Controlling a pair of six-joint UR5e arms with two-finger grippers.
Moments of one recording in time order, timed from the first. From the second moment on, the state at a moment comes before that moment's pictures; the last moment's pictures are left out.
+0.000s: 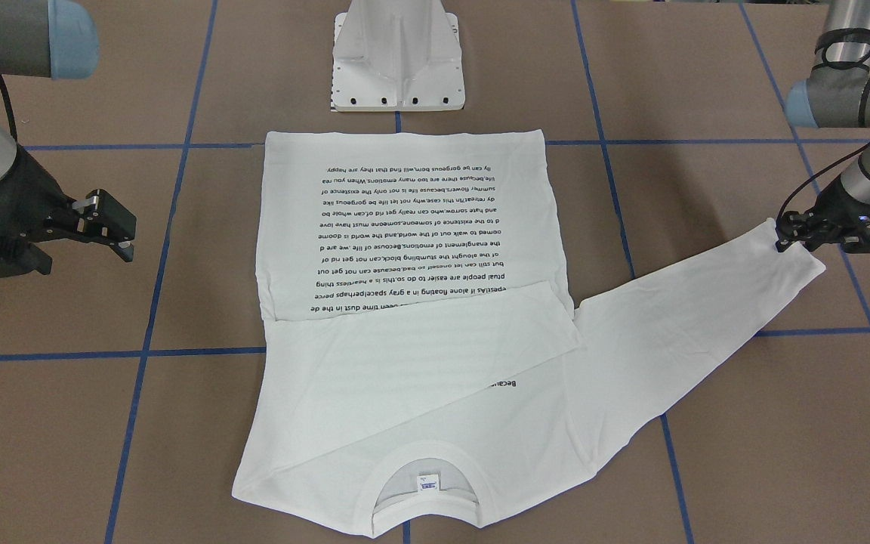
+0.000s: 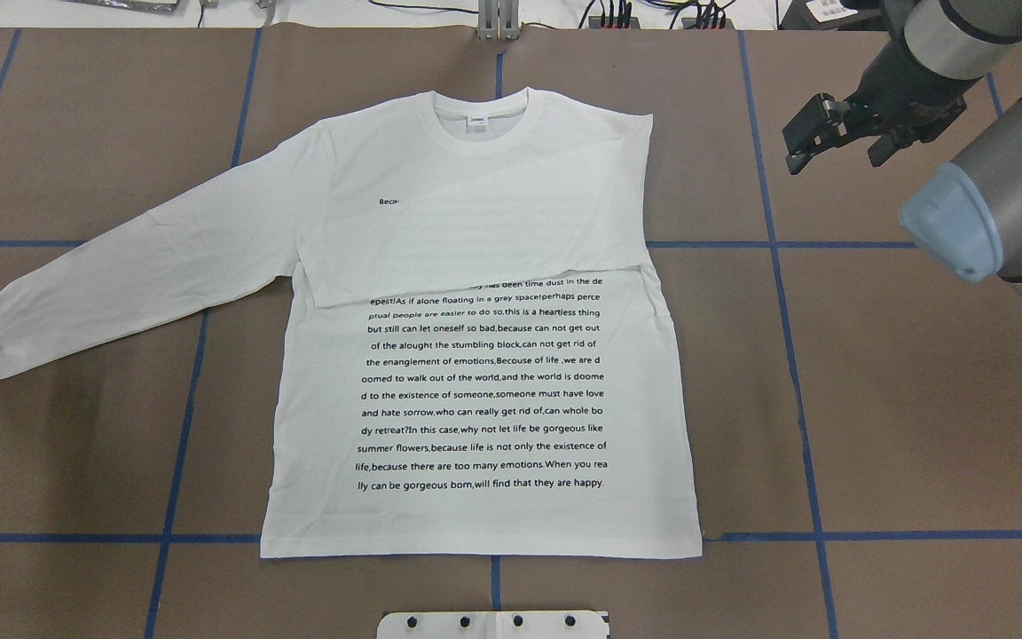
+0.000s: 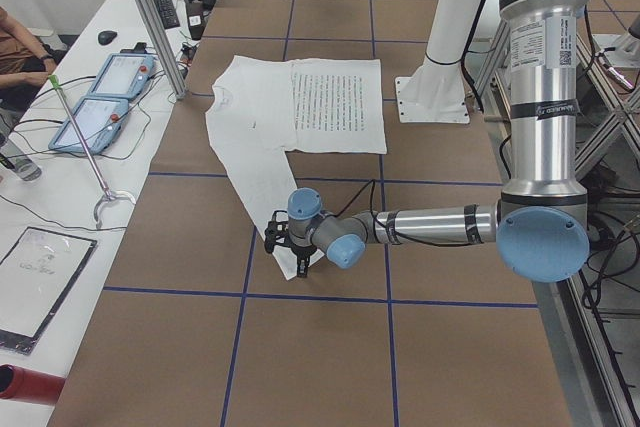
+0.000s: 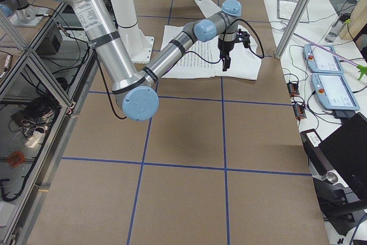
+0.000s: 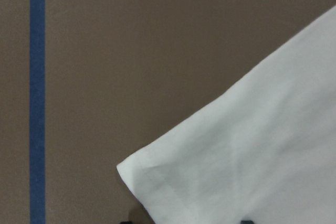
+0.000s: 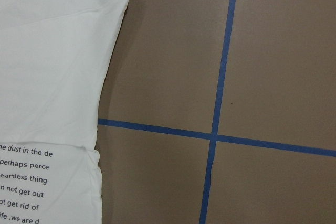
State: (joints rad) left arm -1.02 -1.48 -1.45 -2.29 -2.15 -0.71; right arm 1.06 -1.11 1.87 -1.81 2.22 0.59
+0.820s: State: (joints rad) left arm -1.03 -1.47 -1.55 -2.27 -2.18 -0.71; right arm 1.07 -1.12 1.88 -1.81 2.22 0.59
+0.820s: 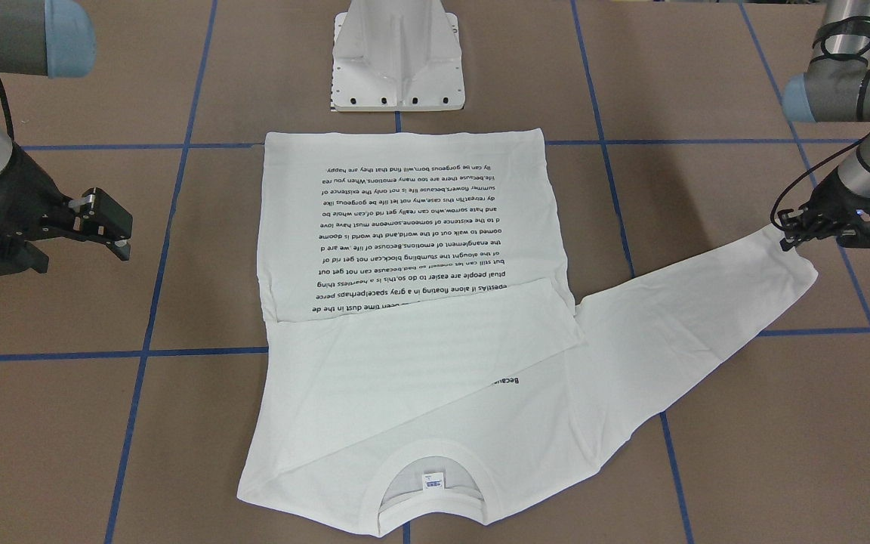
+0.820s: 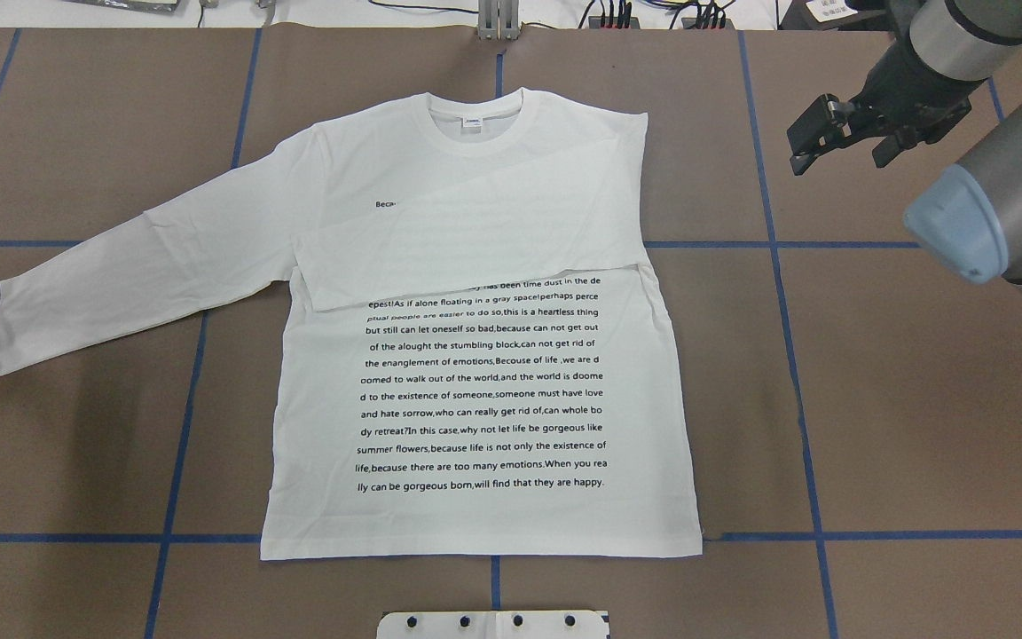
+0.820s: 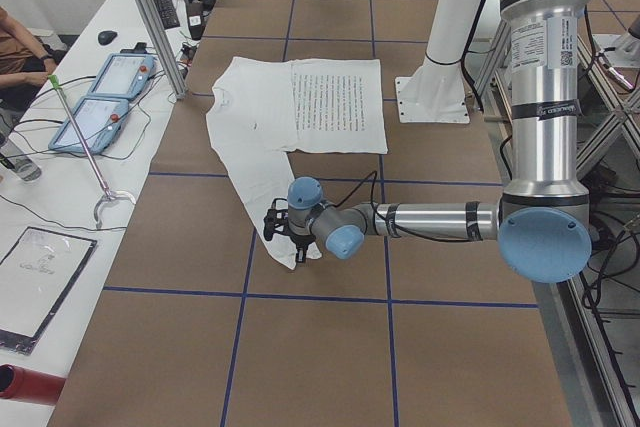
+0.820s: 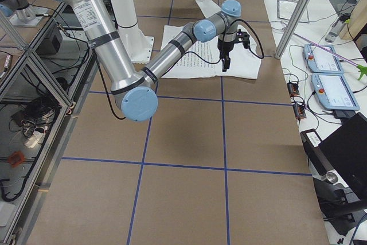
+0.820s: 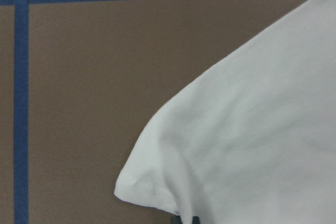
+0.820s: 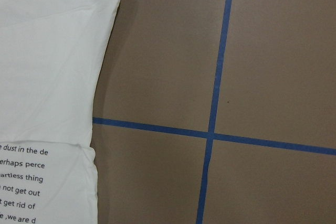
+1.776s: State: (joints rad) left arm -1.03 -1.95 -1.77 -1.66 -2.22 -0.86; right arm 1.09 -1.35 1.97 -1.82 2.21 0.50
